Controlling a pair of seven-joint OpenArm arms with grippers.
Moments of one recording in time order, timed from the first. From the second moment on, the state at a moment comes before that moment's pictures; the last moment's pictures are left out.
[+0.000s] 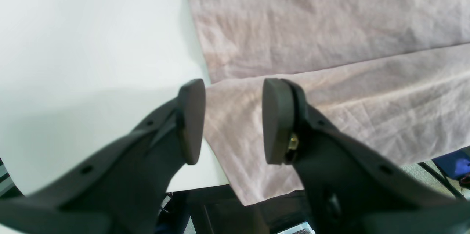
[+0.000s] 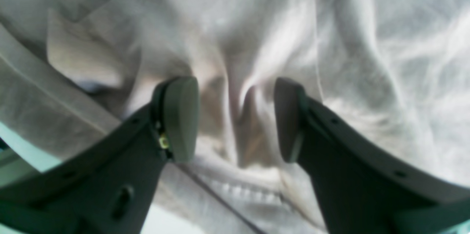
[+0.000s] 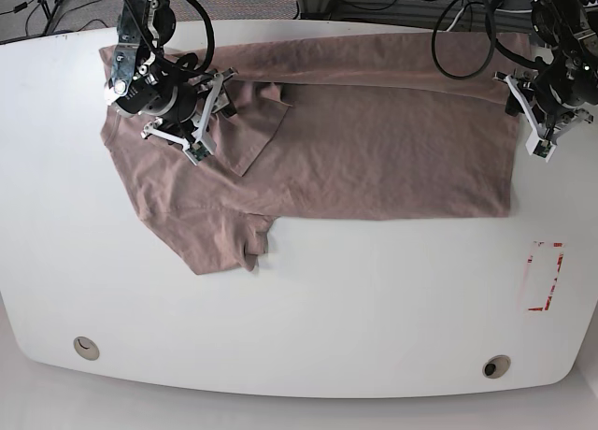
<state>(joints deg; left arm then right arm) 14.9 -16.0 -33.7 110.2 -25.6 -41.9 79.9 -13.5 5.8 10.7 106.7 17.9 40.1 -69.2</state>
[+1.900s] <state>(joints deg) 14.7 -16.3 -33.5 108.1 -25.6 -41.9 79.9 -13.4 3.1 -5.8 104.6 12.6 40.1 -64.3</state>
